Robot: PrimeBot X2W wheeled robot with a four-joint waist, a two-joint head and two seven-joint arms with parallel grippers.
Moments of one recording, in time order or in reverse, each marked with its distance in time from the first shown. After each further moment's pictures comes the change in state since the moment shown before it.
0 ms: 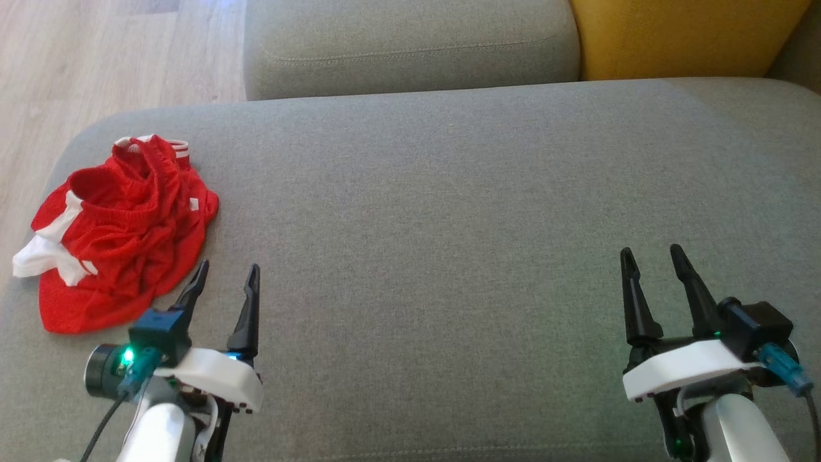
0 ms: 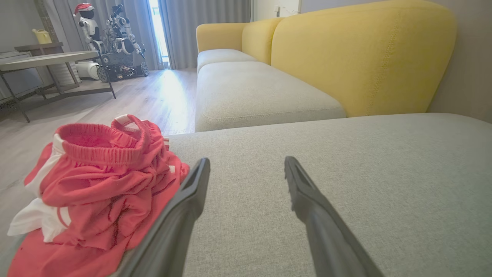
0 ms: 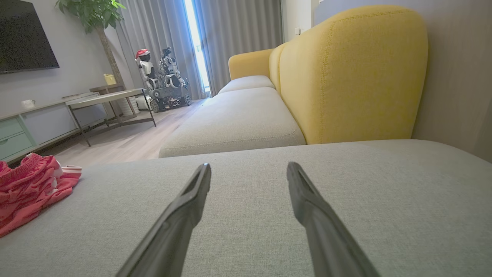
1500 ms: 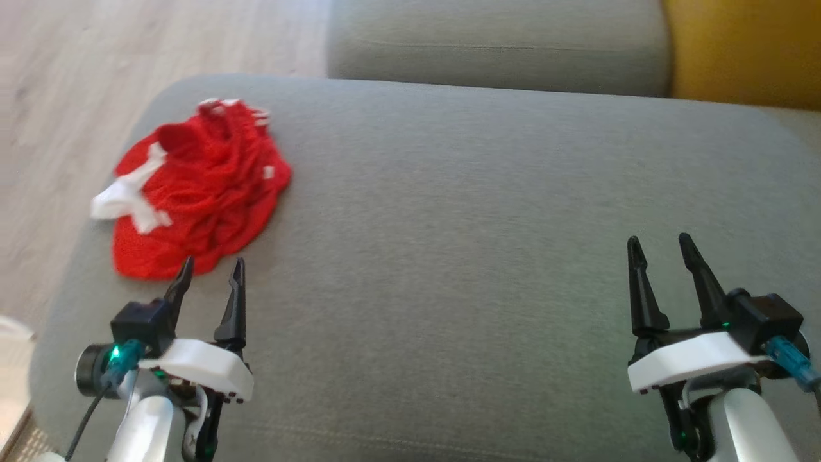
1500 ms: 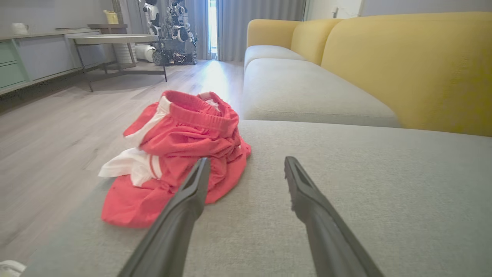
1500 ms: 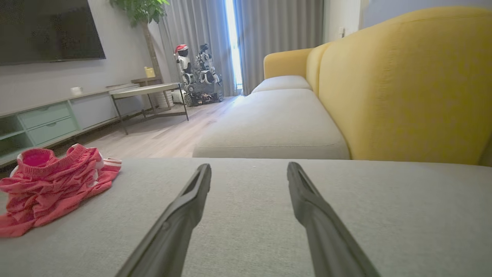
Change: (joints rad) left arm -0.027 -0.030 0.071 0.056 -0.014 -0.025 0.000; right arm 0.004 0.015 -0.029 -0.061 -0.024 0.000 0.033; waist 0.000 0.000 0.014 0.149
